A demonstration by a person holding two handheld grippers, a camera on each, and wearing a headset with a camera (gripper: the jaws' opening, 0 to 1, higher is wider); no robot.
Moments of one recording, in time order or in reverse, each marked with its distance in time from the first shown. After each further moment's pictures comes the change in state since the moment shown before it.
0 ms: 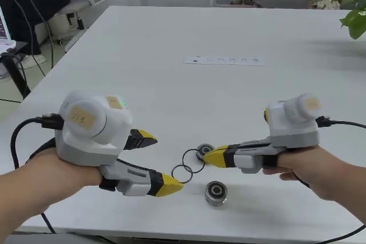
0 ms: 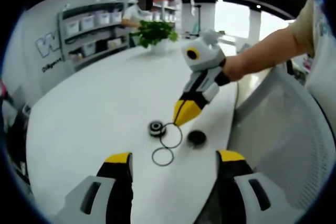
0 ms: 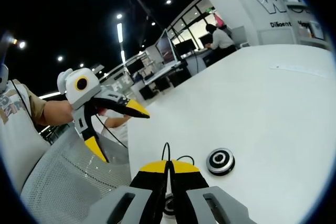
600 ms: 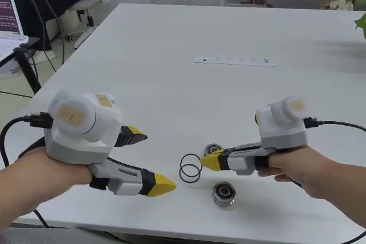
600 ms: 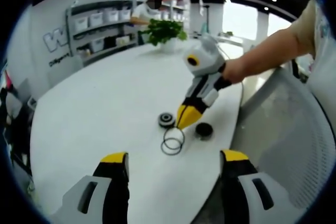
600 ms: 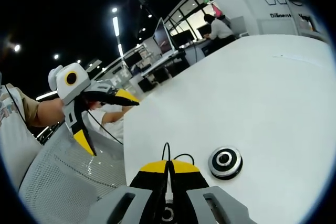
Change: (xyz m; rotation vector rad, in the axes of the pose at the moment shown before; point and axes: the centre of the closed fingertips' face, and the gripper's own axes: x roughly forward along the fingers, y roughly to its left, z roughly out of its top) left arm -0.017 0.012 -0.014 -0.040 0.006 0.048; right arm 0.027 0.000 -0.013 0.033 0.070 0.001
